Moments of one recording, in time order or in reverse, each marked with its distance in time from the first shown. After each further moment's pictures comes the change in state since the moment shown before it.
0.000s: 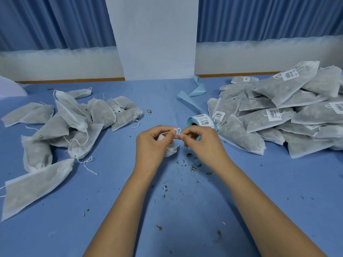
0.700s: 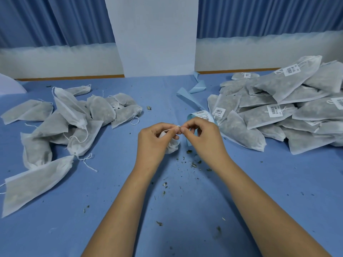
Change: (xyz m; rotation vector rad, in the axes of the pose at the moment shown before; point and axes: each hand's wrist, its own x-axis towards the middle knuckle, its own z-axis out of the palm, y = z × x) left_hand -0.003 0.005 0.002 -0.019 -0.038 0.001; right_hand -0.001 -0.003 0.003 0.052 0.113 -0.068
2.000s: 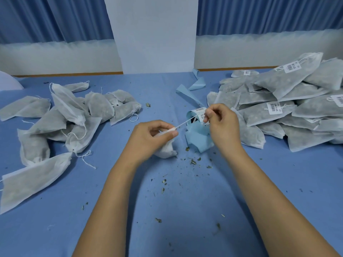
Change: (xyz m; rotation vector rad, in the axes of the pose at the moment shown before) left_hand 0.006 0.006 -0.026 0.127 -0.221 -0.075; right_hand 0.015 0.009 -0.021 0.110 0.268 0.143
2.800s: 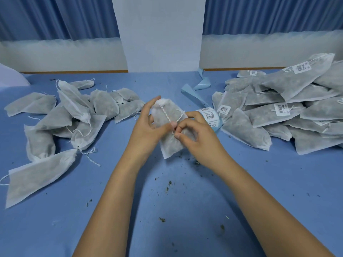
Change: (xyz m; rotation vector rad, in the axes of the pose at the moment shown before) left_hand 0.004 -0.001 -0.002 -0.291 0.111 -0.003; right_hand -0.035 -0.016 0.024 -0.076 -0.504 -0.169
